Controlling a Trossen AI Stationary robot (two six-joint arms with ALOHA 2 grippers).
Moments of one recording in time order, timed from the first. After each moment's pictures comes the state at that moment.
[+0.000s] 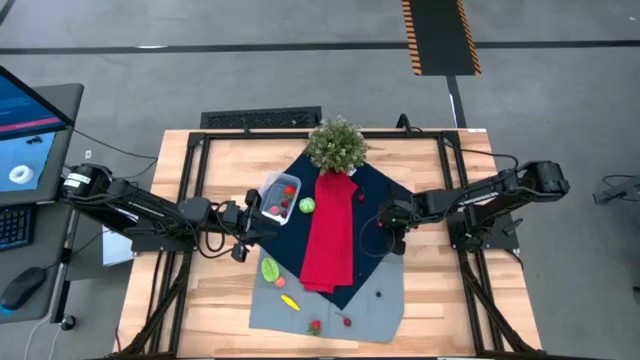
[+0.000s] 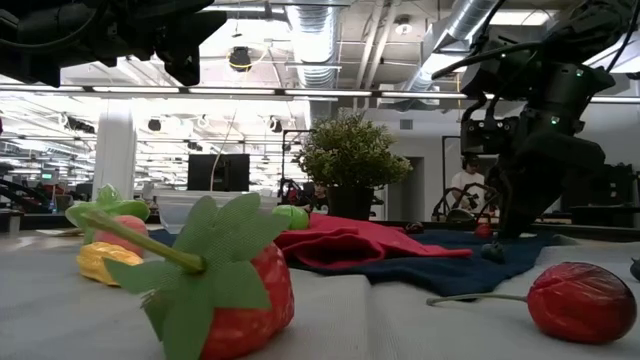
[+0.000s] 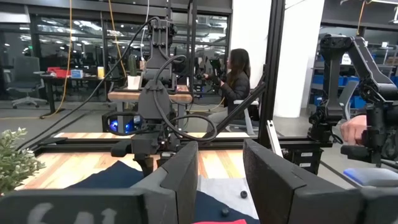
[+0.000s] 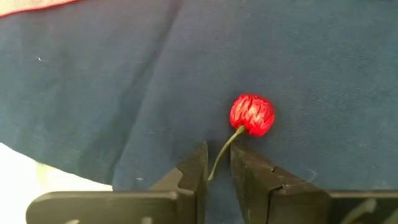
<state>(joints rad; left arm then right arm) -0.17 1.06 0.19 1.06 -0.02 -0.05 0.02 1.36 0.53 -0.36 0.00 0.23</state>
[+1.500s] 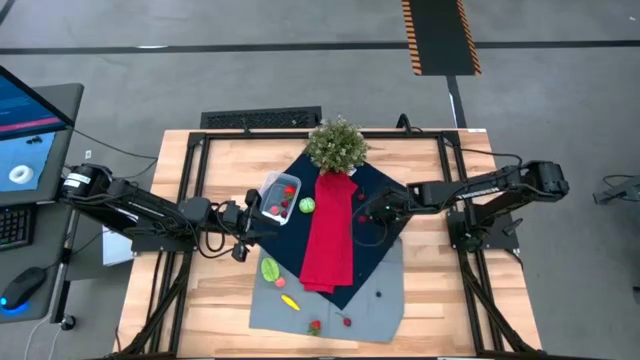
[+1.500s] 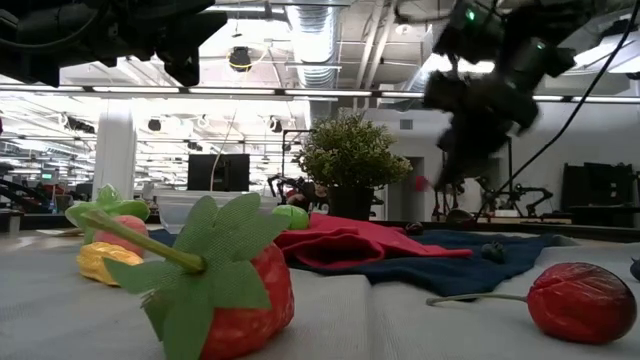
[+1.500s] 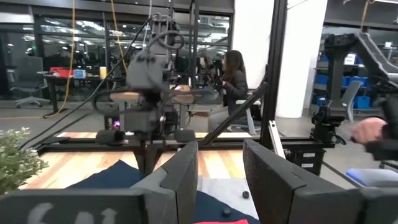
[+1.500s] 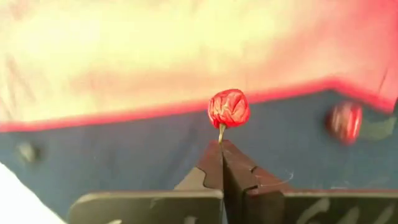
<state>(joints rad) -0.17 1.06 0.19 1.06 -0.04 -0.05 -0.04 1.36 0.67 -0.26 -0.03 0.05</state>
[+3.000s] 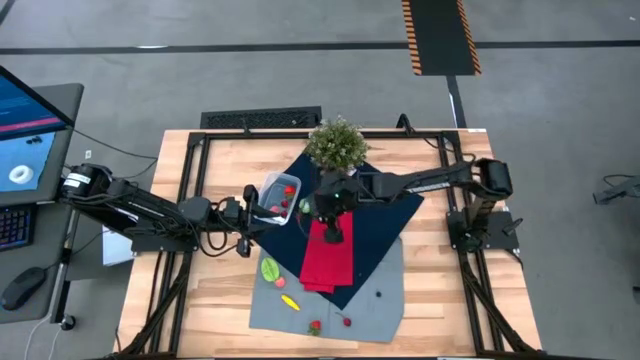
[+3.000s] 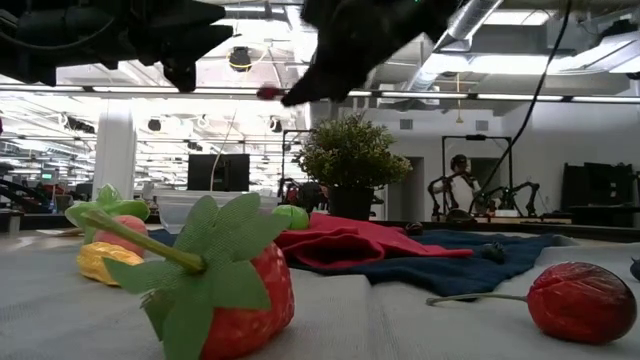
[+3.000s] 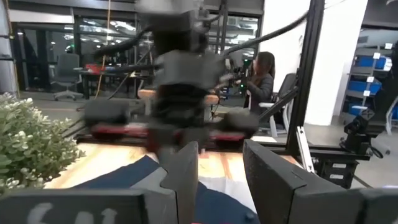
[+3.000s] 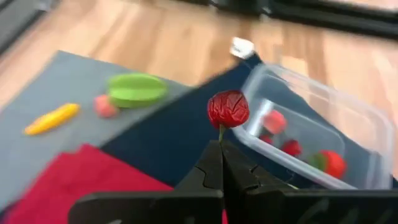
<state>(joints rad) -0.17 1.06 0.19 1.06 -0.16 -0.06 -0.01 1.78 1.29 -0.19 -0.17 -0.26</state>
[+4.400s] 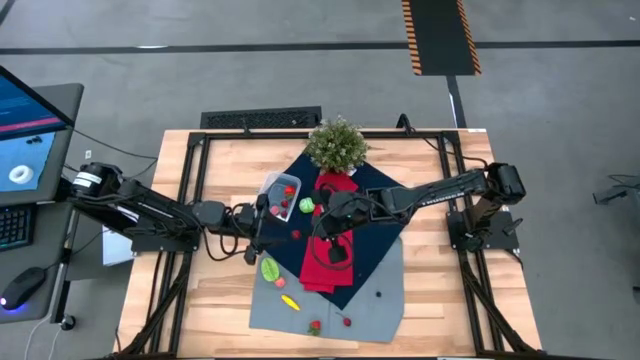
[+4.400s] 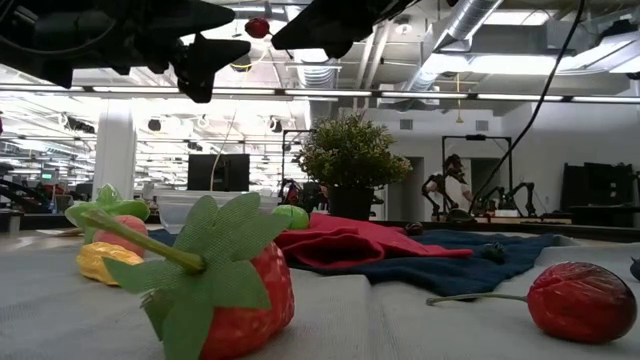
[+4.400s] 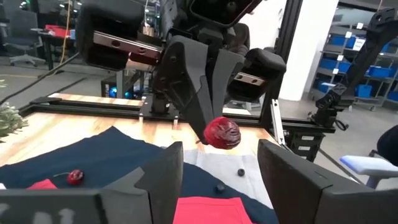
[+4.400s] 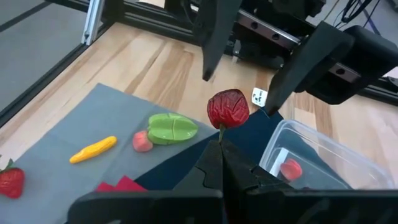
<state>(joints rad) -0.18 1.20 0.27 0.99 -0.05 -0.14 0.12 1.72 1.29 -0.12 -0.08 -0.27</state>
